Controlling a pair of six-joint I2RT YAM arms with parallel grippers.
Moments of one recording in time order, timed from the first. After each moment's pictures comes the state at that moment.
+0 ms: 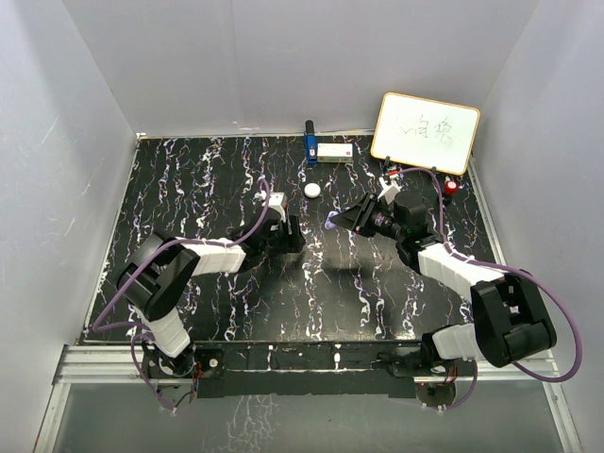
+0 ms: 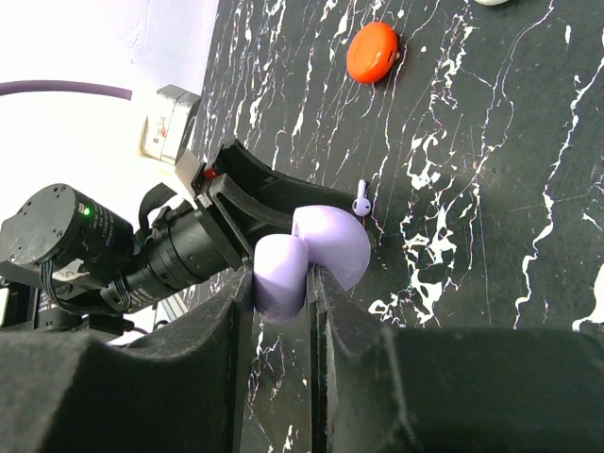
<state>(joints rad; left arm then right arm) -0.67 1.72 0.76 0.32 -0.04 -0.53 0.30 1.33 0.61 0.42 -0.53 0.84</state>
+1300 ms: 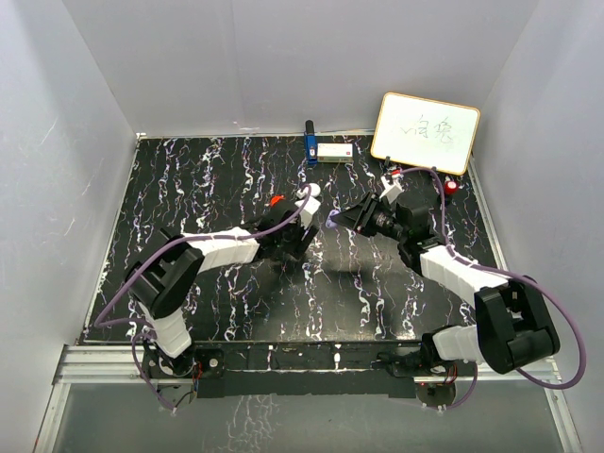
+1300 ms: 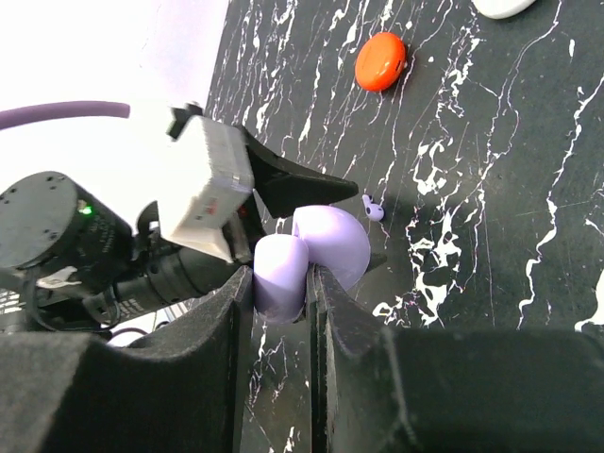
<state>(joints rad) -0.75 1.75 0.96 0.04 -0.08 0.01 0.30 1.31 0.60 0.41 -0.52 0.84</state>
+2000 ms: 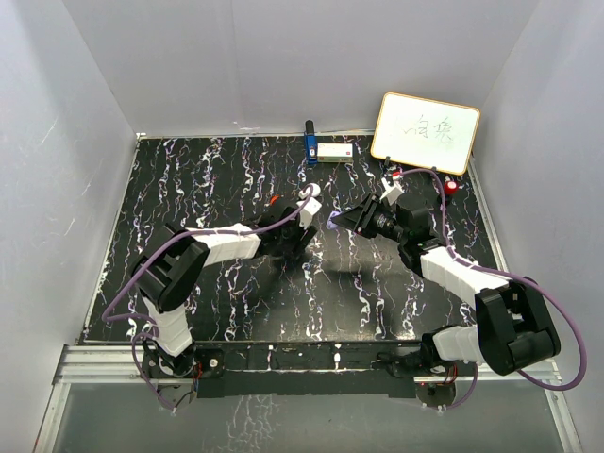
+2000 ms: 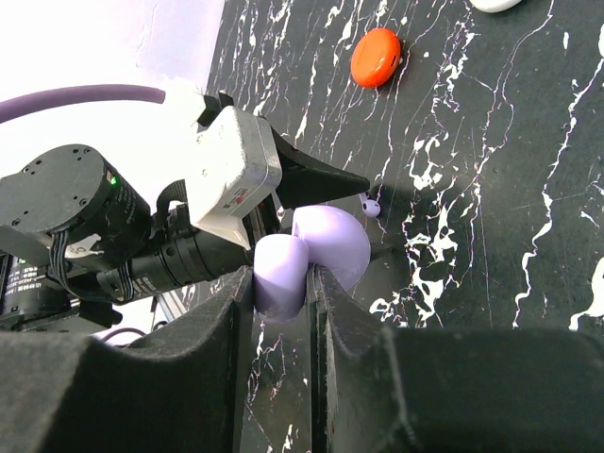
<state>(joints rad) -0.71 1.81 0.99 0.01 -0.02 0.10 0.30 1.29 0.59 0.41 -0.51 0.84</state>
